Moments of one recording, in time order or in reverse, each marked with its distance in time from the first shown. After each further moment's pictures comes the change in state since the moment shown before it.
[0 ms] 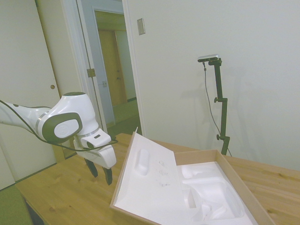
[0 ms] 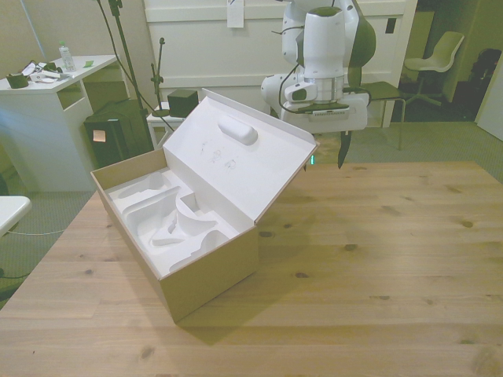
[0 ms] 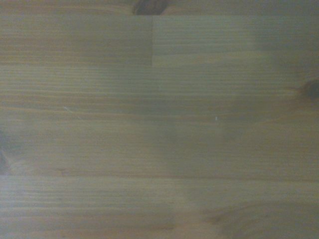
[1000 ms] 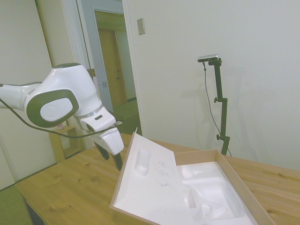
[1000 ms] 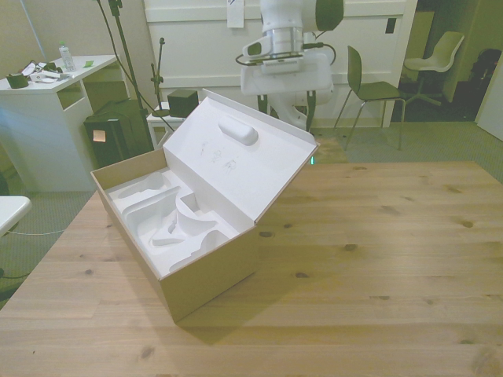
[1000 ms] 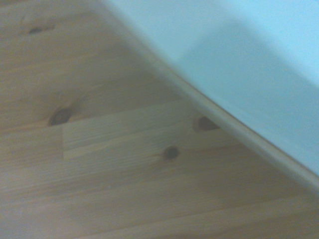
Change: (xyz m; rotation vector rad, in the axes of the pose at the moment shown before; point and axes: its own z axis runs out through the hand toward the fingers) arm 0.077 0.091 -0.118 0.152 0.102 0.223
